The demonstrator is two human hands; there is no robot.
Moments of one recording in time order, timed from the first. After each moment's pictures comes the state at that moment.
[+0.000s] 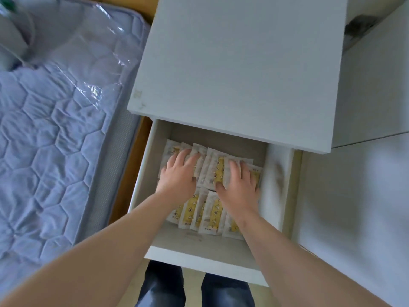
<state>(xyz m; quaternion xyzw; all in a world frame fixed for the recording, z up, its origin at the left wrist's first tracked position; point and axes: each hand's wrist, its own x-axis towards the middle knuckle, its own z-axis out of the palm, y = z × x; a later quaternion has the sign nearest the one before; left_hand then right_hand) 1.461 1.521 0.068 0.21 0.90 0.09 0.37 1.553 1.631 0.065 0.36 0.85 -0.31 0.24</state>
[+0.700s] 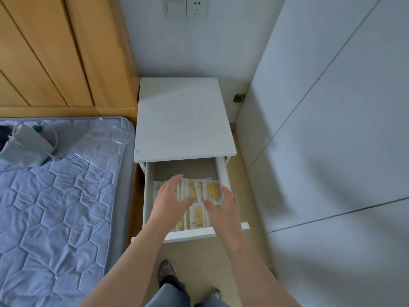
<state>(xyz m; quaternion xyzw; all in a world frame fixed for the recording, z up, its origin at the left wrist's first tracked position) 1.562 1.438 0.306 0.21 0.84 0.37 0.35 1.672 1.511 0.305 0.53 0.68 -0.51 -0.03</state>
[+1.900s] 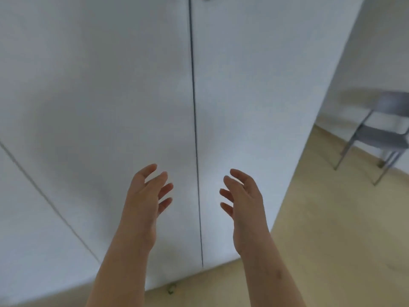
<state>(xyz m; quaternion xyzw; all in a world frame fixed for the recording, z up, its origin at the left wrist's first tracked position) 1.937 1.473 0.524 0.54 0.32 0.34 0.70 2.018 1.350 0.516 0.59 0.07 -0.22 -0.78</state>
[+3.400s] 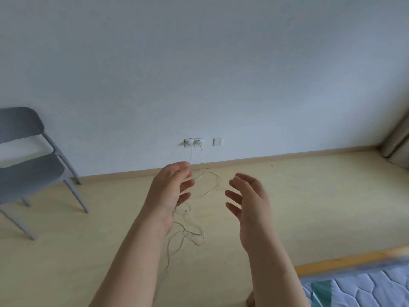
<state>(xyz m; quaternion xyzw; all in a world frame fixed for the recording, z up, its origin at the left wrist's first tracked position) 2.686 0.601 0.507 0.62 -0.14 -0.31 0.70 2.570 0.526 0.494 0.45 -0.40 0.37 -0.71</state>
